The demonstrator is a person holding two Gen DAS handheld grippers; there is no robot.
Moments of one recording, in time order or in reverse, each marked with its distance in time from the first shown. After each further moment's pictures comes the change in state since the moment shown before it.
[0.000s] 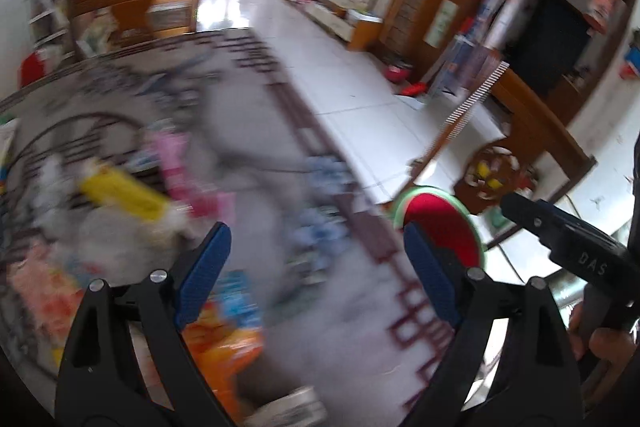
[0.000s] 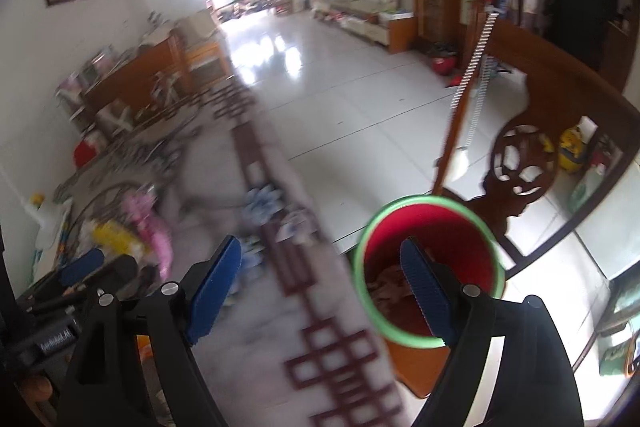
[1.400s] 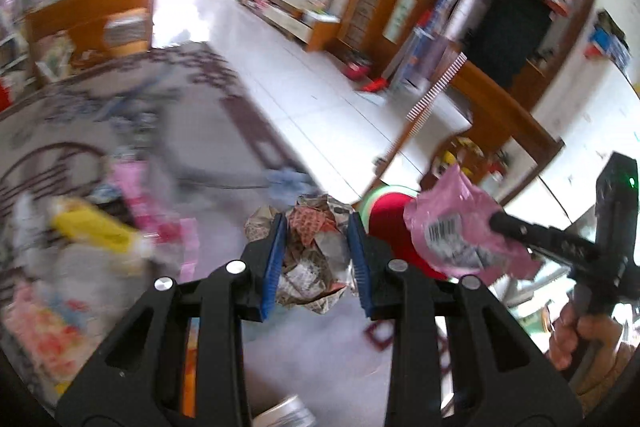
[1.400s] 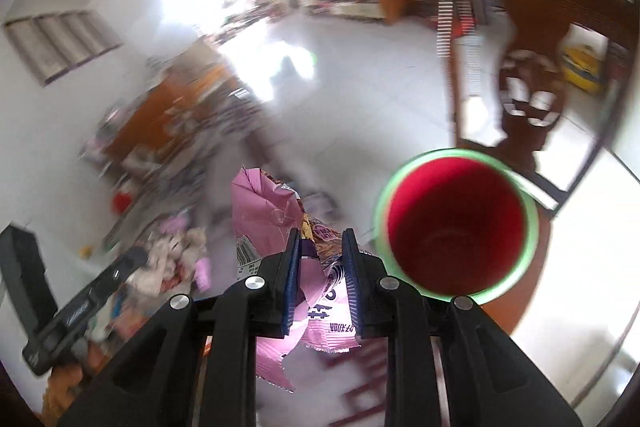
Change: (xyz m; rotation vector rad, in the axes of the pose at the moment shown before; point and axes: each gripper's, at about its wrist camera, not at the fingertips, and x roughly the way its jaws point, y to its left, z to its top) left arm 0.011 -0.037 0.011 0.119 0.018 -0.179; right arm -0.010 -0.075 -0.016 0.296 0.006 0.137
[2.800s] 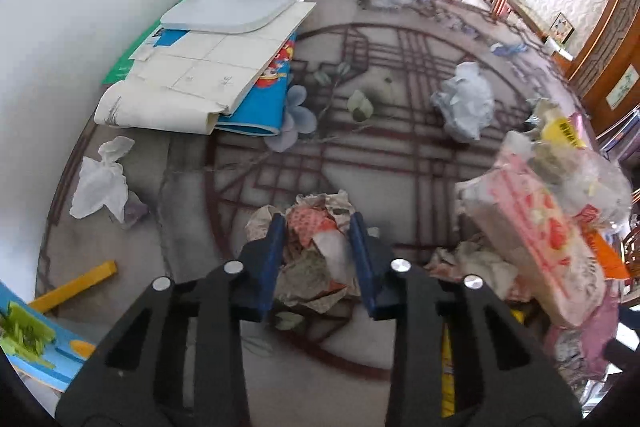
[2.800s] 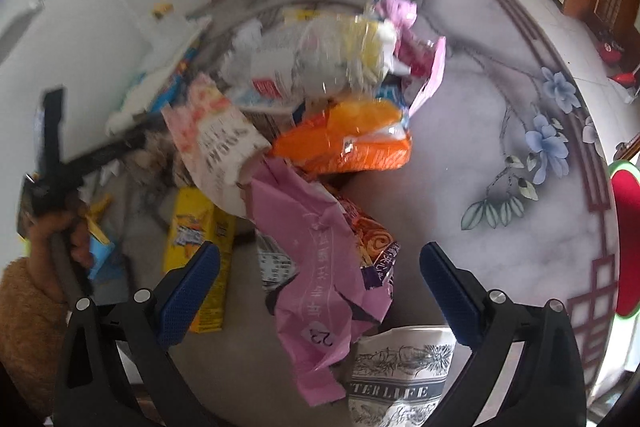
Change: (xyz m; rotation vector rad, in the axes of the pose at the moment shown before) left arm -0.150 0.320 -0.151 -0.516 0.067 0.680; right arm 0.126 0.239 -0.181 -0.623 0.480 0.192
